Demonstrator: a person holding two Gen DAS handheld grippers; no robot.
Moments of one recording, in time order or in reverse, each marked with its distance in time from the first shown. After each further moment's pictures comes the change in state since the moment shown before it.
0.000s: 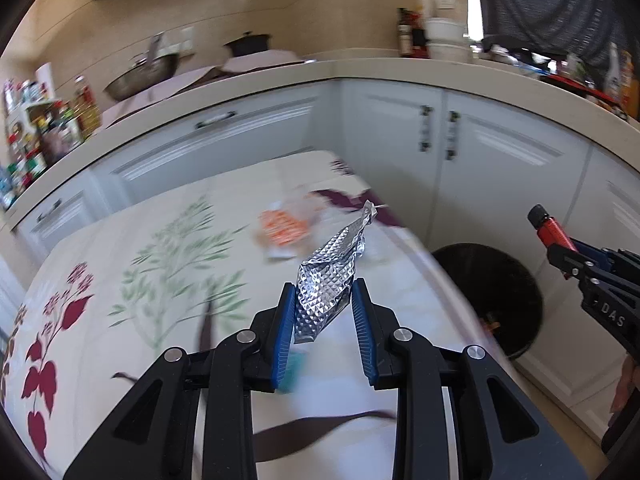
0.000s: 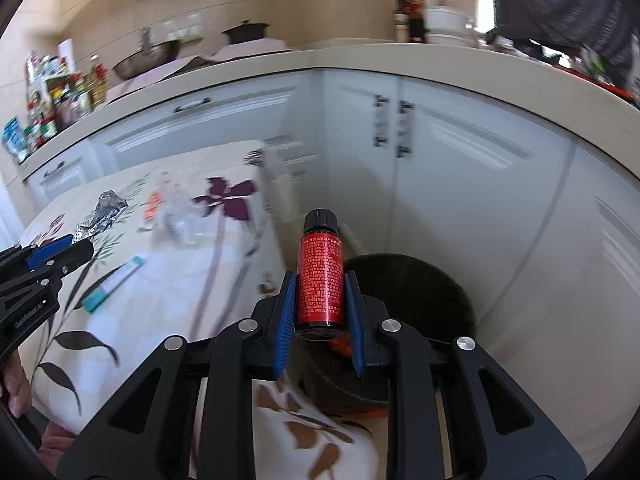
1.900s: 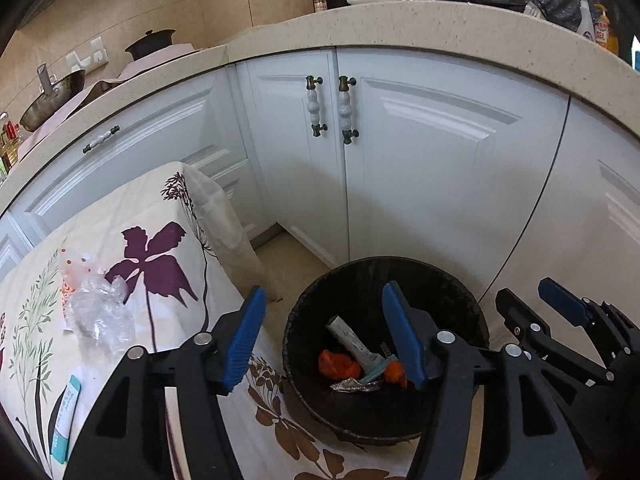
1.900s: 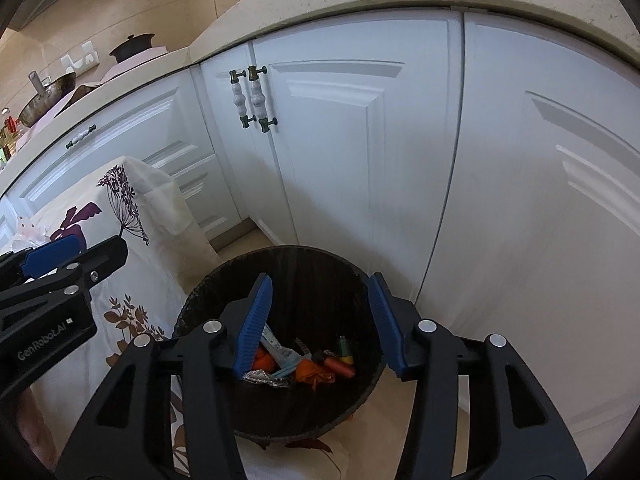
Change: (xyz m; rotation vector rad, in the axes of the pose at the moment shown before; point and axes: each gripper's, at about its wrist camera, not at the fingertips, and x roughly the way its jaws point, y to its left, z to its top) left arm 0.101 -0.163 0.046 0.082 0.071 -0.115; right arm 0.072 -0.117 -0.014 0.203 0.028 -0.170
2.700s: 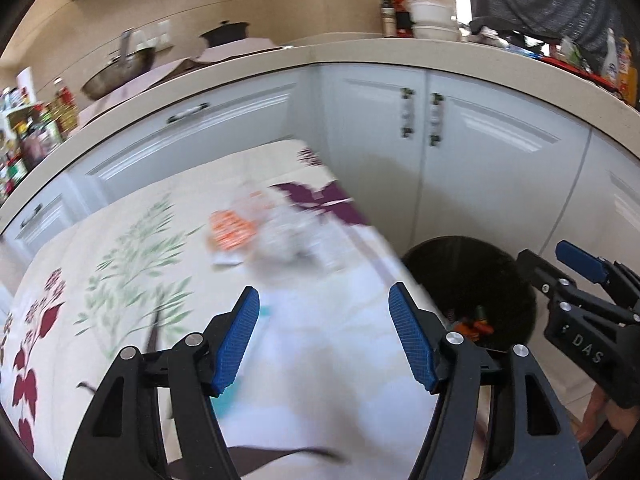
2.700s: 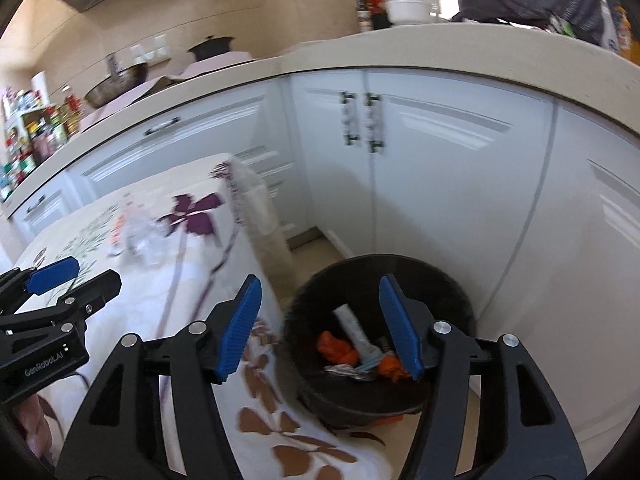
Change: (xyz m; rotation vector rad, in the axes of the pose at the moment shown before) left arm -0.081 0.131 -0.056 -0.081 -0.011 0.114; right arm -0.067 0.114 -0.019 -0.136 -0.047 0.184
